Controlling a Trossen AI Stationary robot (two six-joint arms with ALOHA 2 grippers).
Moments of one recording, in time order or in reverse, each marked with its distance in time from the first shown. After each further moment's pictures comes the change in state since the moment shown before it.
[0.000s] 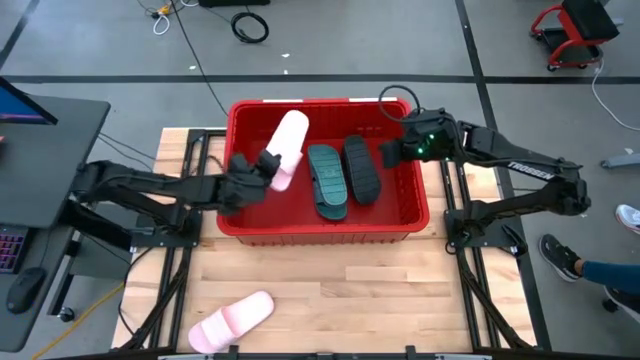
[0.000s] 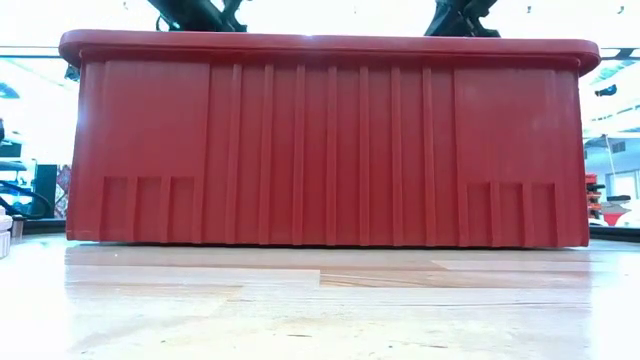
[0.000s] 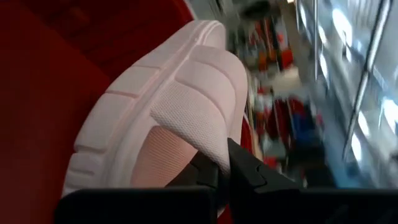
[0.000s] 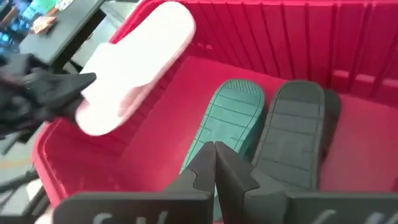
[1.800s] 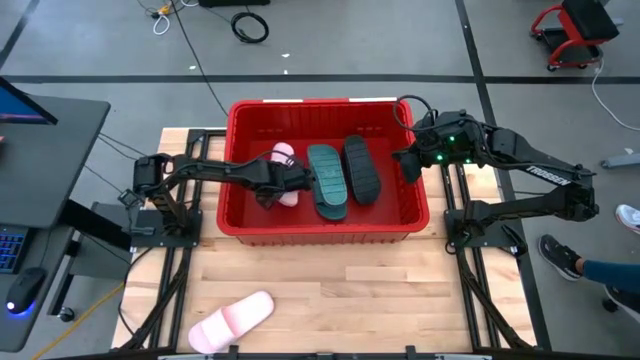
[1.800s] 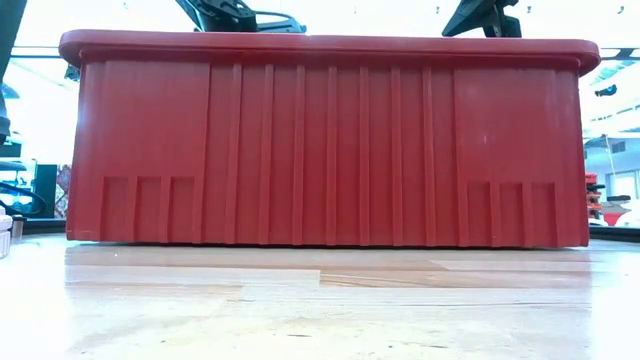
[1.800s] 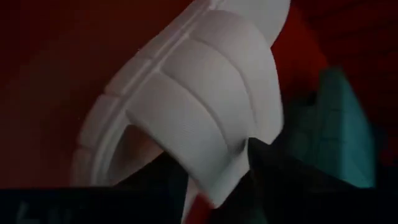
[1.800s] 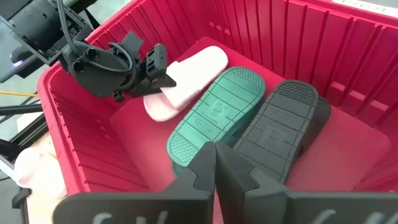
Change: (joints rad) left arm 0.222 0.502 0.301 -0.591 0.511 -0.441; right arm -0.005 -0.112 0.000 -0.127 -0.092 -0.276
